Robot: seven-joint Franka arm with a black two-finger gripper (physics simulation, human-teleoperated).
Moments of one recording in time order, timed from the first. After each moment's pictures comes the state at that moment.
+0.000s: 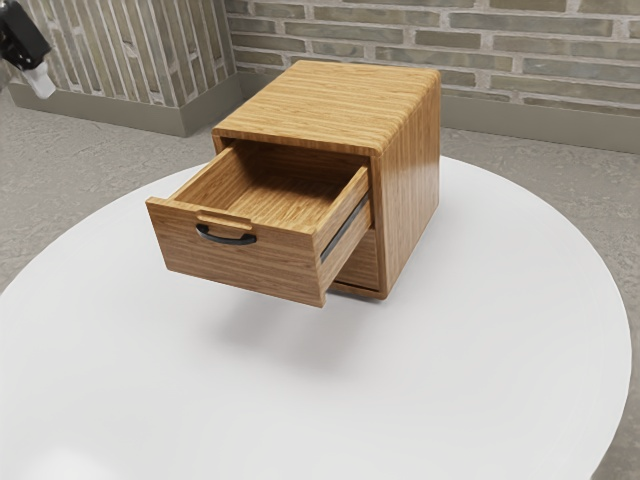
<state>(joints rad) -0.04 -0.58 0.08 -1.71 -0.01 1.34 -0.09</state>
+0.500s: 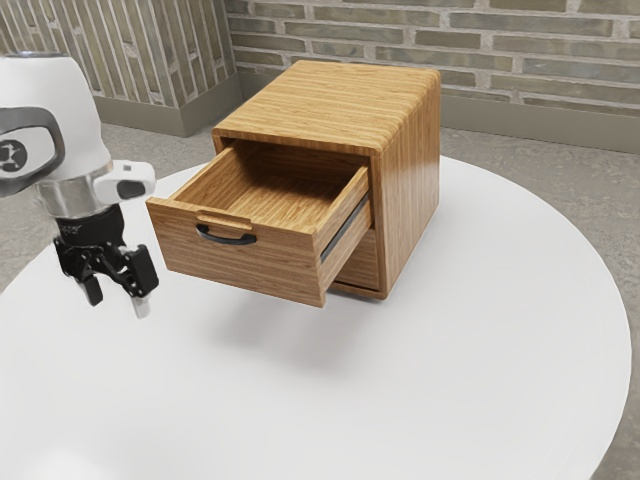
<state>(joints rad) -0.20 -0.56 0.13 -2.36 -0.01 1.74 -0.12</state>
